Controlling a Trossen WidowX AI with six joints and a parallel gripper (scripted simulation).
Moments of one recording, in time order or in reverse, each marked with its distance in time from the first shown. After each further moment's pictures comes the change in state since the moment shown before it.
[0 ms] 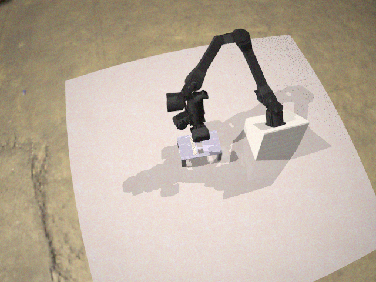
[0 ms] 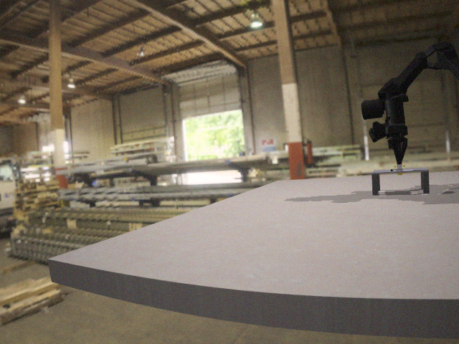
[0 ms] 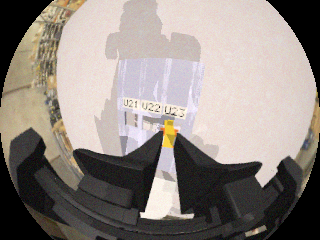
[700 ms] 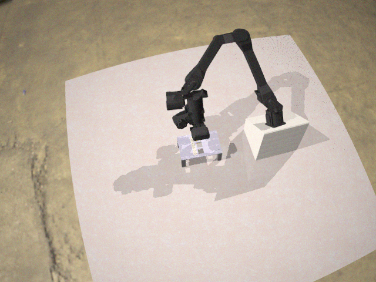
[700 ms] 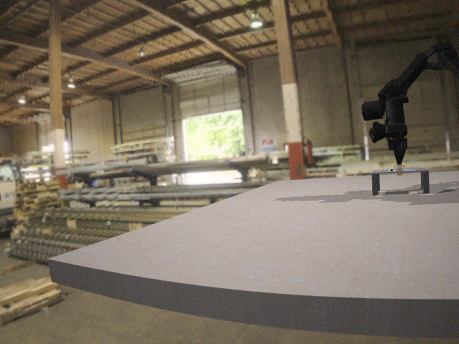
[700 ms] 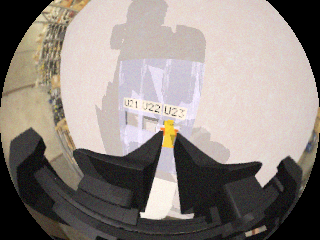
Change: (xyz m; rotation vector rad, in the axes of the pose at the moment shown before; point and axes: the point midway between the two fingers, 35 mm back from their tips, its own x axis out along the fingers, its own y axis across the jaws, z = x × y) arm 0.001 -0.002 0.000 0.000 -0.001 0.037
